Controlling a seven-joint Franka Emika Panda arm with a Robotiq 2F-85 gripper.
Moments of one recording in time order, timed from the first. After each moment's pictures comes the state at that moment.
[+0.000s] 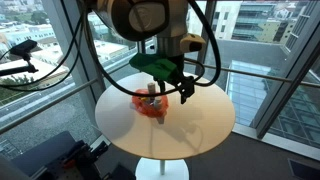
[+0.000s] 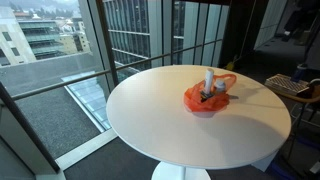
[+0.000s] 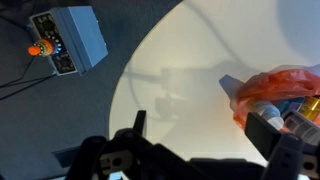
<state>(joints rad) -0.12 -0.18 -0.24 -2.37 -0.03 2.31 -0.27</state>
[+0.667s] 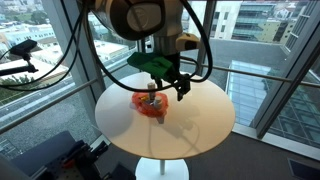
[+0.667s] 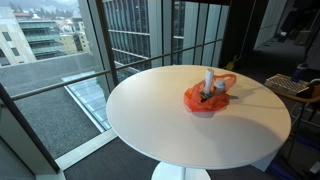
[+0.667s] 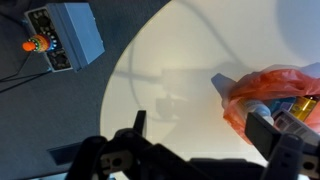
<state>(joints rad) -0.12 -0.18 -0.21 -2.38 -0.02 2.32 -0.26</state>
